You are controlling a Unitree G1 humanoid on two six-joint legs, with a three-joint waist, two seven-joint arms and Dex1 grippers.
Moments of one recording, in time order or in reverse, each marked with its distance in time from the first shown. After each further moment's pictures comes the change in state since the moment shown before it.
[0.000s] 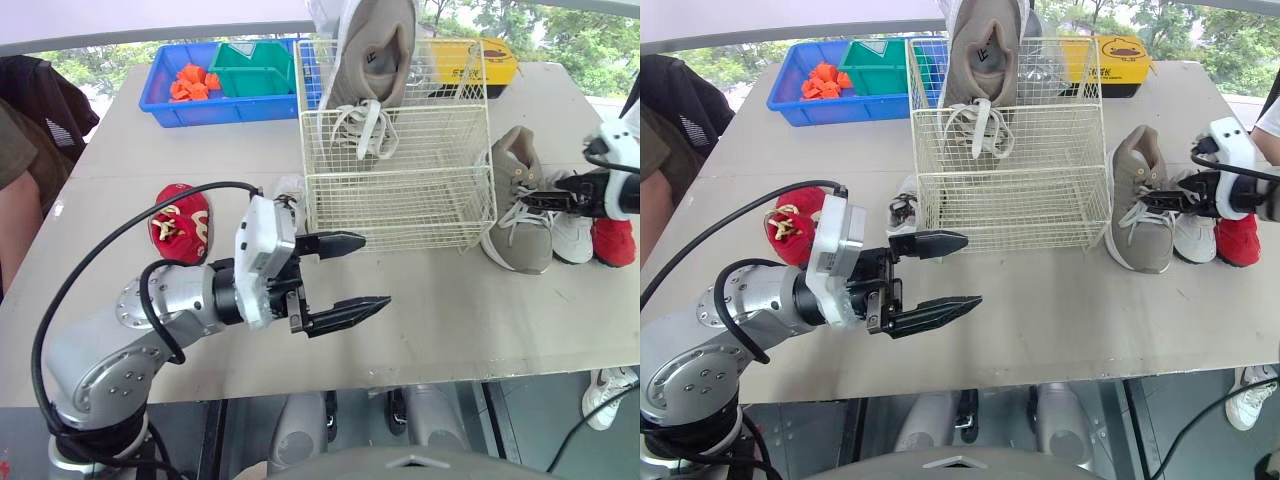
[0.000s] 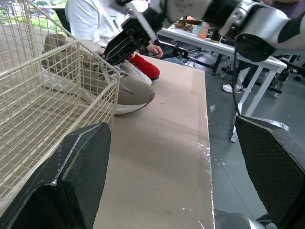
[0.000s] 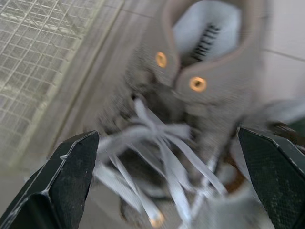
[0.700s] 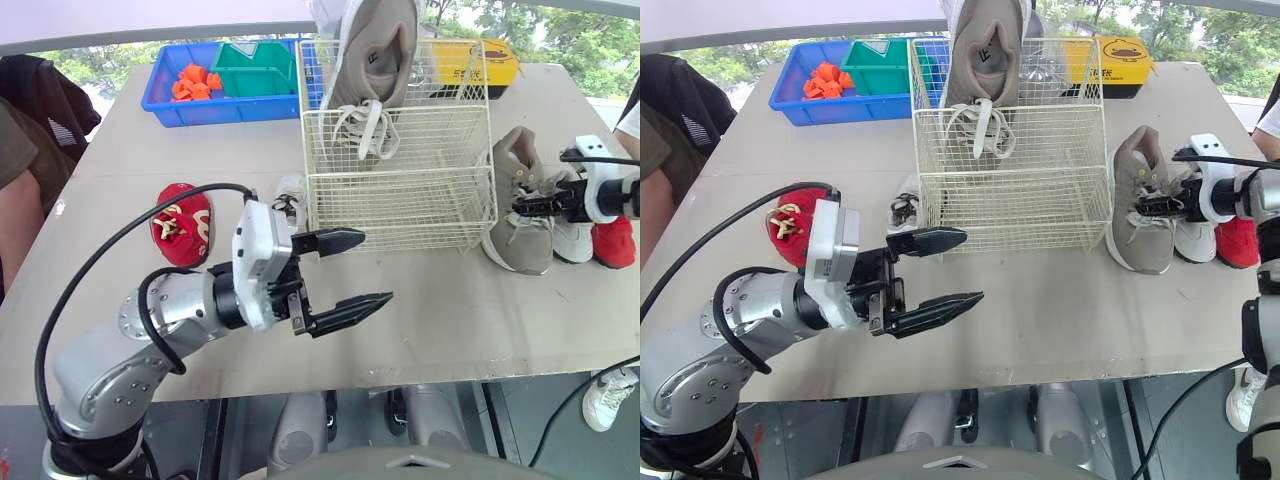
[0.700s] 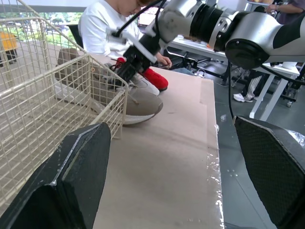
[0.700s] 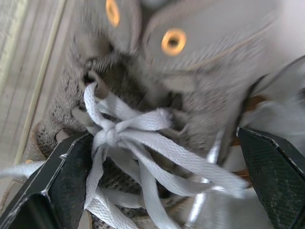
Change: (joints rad) left arm 0.033 0.025 -0.074 0.005 0.033 -0.141 0.044; right arm -0.155 0.134 0.057 0.316 -0.224 0.022 0.090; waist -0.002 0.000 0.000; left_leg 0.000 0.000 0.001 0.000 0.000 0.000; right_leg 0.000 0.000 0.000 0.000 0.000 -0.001
